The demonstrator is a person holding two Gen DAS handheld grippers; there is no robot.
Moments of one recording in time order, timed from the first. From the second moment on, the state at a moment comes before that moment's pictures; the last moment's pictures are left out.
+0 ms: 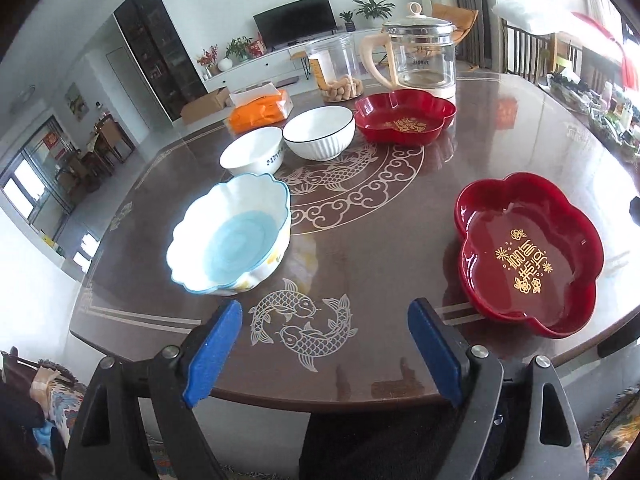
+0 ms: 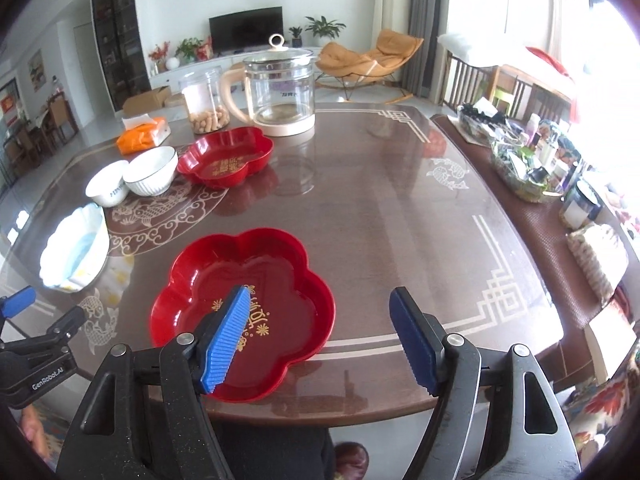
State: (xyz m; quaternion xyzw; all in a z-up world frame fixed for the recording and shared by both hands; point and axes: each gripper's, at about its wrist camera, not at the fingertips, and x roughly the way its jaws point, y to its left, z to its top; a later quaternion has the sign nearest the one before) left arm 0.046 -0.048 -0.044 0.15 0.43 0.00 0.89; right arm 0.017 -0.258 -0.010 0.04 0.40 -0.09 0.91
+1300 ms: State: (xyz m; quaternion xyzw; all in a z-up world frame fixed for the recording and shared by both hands) left arm 0.037 0.004 -0.074 0.03 0.50 -0.07 0.86; right arm 0.004 -0.246 0.004 -0.01 0.37 -0.07 0.93
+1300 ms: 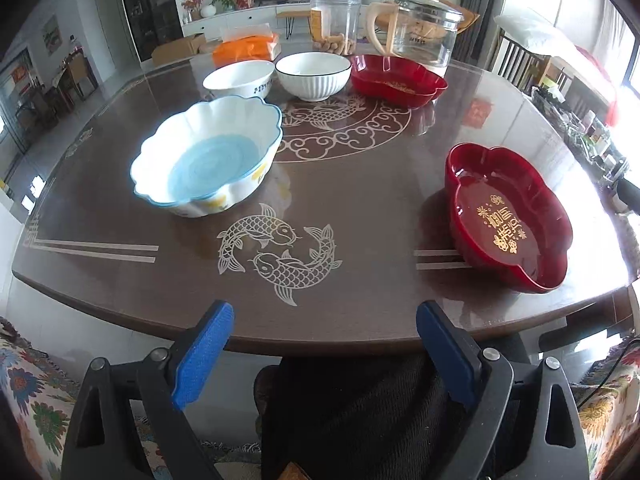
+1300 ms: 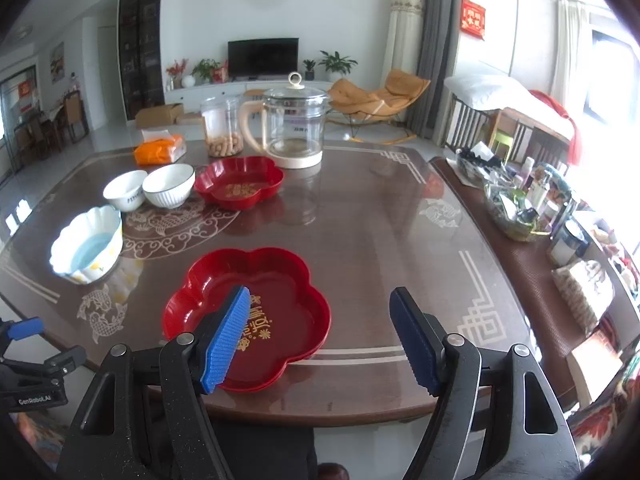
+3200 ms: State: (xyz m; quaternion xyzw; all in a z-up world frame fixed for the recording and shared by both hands) left arm 0.482 -0.108 -0.102 0.02 0.64 -0.13 0.76; right arm 0.344 -0.273 -0.104 0.27 0.62 0.02 0.73
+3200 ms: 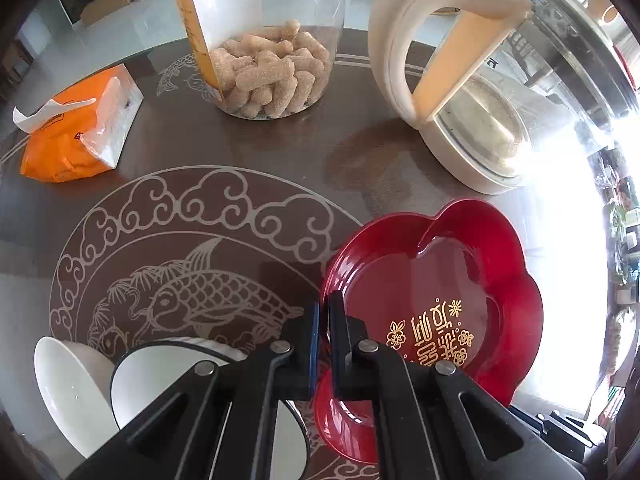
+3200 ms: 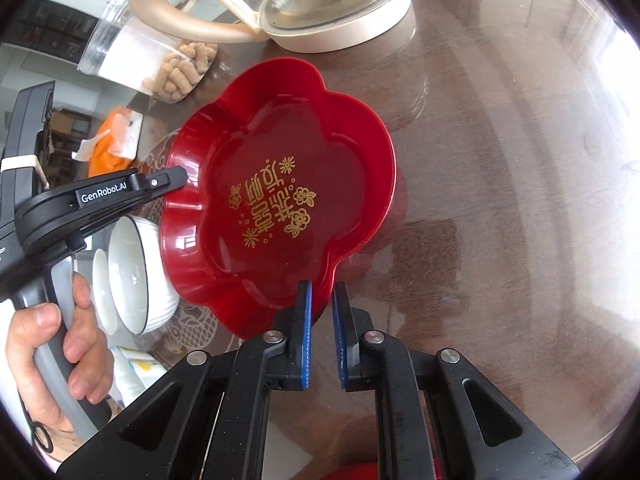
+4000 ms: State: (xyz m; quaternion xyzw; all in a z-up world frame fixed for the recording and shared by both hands) left arm 0.206 -0.090 0.061 0.02 0.53 -0.21 0.82; right arm 0.147 -0.289 0.046 0.19 0.57 0.09 0.80
